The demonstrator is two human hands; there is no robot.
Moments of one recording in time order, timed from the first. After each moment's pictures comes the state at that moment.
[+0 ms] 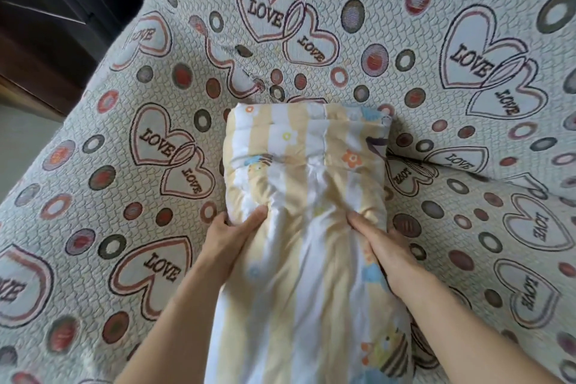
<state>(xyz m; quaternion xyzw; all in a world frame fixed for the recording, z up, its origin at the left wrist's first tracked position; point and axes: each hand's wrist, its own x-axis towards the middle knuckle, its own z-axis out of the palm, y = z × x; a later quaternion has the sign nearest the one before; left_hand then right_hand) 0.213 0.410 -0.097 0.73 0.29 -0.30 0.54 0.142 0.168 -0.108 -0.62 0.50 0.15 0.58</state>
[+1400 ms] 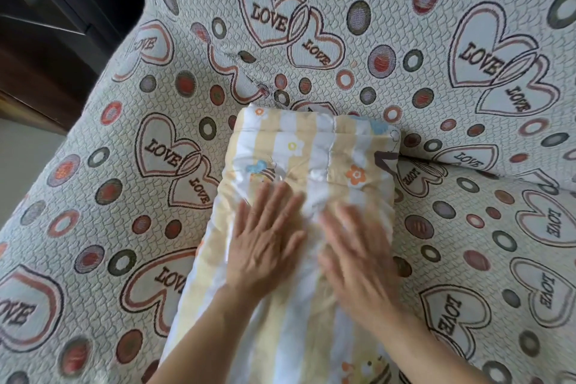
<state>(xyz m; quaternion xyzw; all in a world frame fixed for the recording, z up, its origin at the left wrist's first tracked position) 0.204 0.401 -0.130 0.96 -0.25 -0.05 0.15 0.121 0.227 -0.113 -0.99 0.02 -0.04 0.16</state>
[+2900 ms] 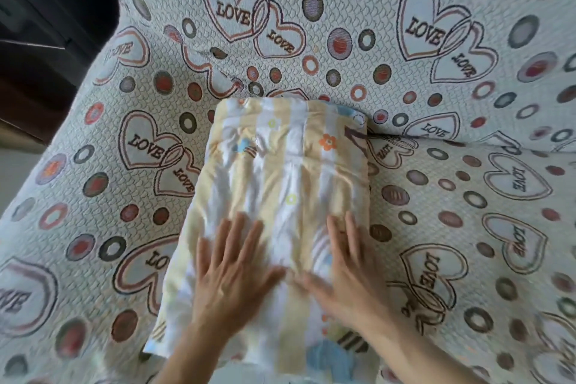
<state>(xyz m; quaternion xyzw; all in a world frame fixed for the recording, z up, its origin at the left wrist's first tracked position) 0.132 0.440 -0.124 0.97 -0.19 -0.15 0.08 0.058 0.242 -0.120 -0.95 0.16 0.17 0.23</state>
